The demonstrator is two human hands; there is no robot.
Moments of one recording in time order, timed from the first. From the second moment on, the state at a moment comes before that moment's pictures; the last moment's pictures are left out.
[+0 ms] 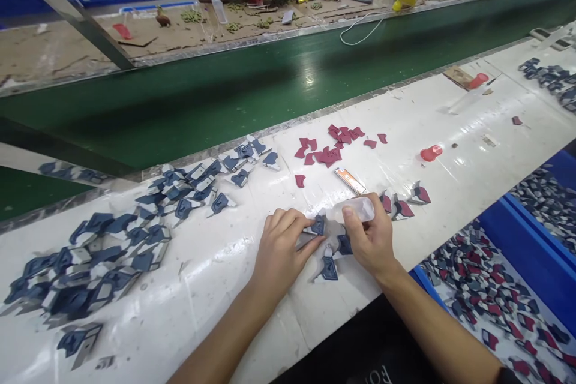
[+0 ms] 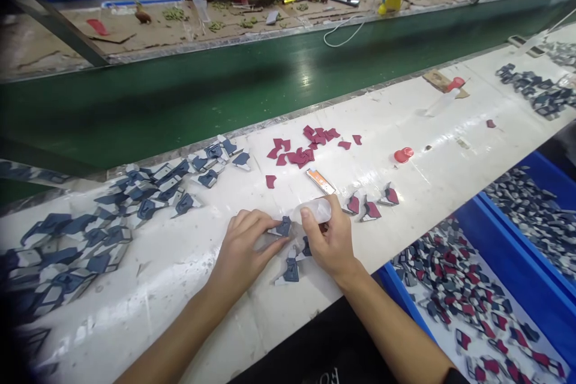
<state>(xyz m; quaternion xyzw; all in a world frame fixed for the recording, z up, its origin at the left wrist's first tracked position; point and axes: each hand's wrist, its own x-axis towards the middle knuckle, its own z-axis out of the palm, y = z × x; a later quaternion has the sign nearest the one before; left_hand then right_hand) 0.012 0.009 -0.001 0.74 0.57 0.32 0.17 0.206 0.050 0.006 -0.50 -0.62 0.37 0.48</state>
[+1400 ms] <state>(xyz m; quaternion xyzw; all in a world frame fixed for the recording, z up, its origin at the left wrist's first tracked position) 0.013 0.009 0.000 0.74 0.57 0.31 0.17 0.210 0.051 0.011 -0.53 -0.61 0.32 0.50</state>
